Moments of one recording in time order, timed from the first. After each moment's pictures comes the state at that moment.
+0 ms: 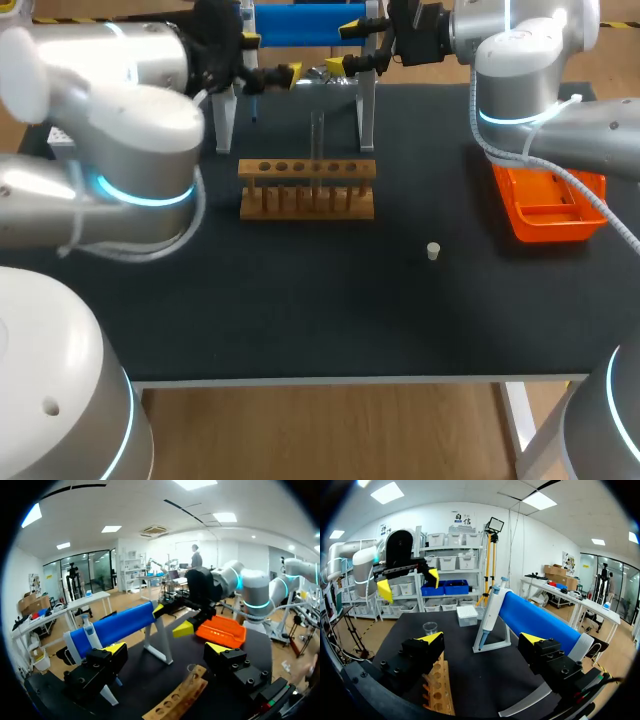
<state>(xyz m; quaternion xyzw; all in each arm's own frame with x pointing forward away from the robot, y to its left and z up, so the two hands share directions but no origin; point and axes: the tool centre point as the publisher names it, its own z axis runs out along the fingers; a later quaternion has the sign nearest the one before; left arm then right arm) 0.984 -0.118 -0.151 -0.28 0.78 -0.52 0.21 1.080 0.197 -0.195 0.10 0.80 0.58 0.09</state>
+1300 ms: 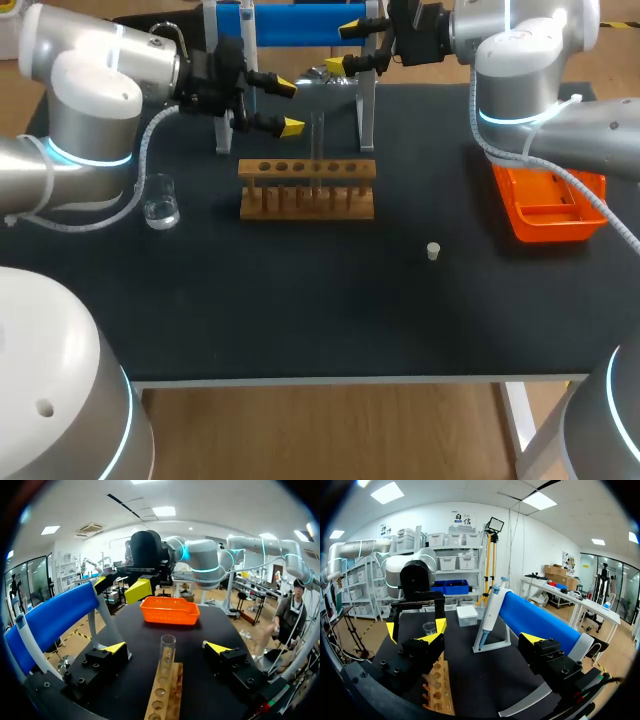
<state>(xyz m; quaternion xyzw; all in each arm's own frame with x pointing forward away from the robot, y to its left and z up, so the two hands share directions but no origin) 0.977 -0.148 -0.230 -0.06 0.83 -0.55 0.03 1.080 0.197 -0.195 0.10 0.80 0.58 0.09</state>
